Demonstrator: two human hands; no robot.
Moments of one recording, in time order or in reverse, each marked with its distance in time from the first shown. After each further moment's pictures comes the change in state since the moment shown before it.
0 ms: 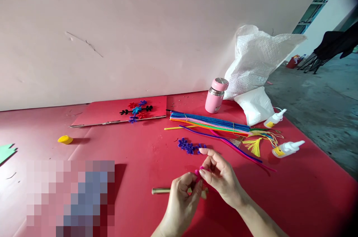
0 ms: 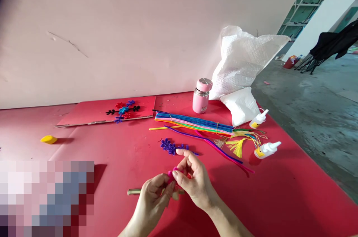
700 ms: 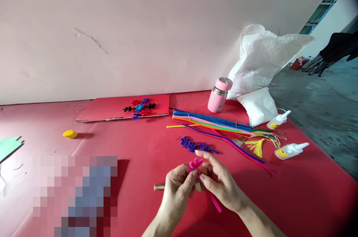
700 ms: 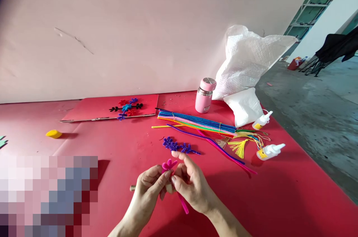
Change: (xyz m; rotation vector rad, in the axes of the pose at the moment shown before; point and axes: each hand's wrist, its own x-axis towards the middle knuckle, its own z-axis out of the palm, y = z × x) left_hand 0.005 0.000 -0.008 -0.356 0.074 -0.092; right_hand -0.004 -0.007 0.009 0.145 -0.254 0.022
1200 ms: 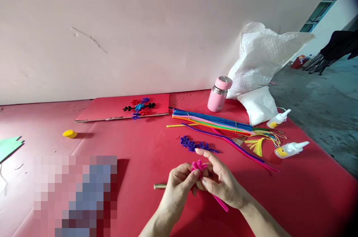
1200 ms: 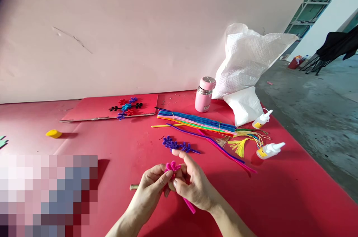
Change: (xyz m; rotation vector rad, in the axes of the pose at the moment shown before) left_hand 0.005 -0.002 -0.002 -0.149 -0.122 -0.055; right_hand -0.001 -0.005 -0.004 0.088 -0.044 0.073
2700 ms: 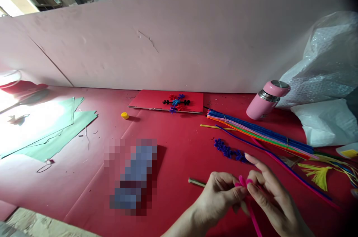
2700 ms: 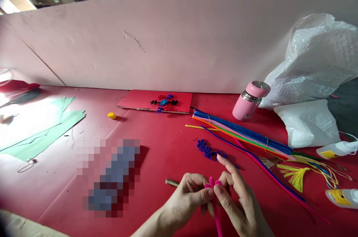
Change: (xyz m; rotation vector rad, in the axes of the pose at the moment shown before) left_hand -0.008 -0.002 -0.002 -0.148 -0.105 -0.076; right_hand -0.007 0.000 -0.001 -0.681 0.214 -0.125
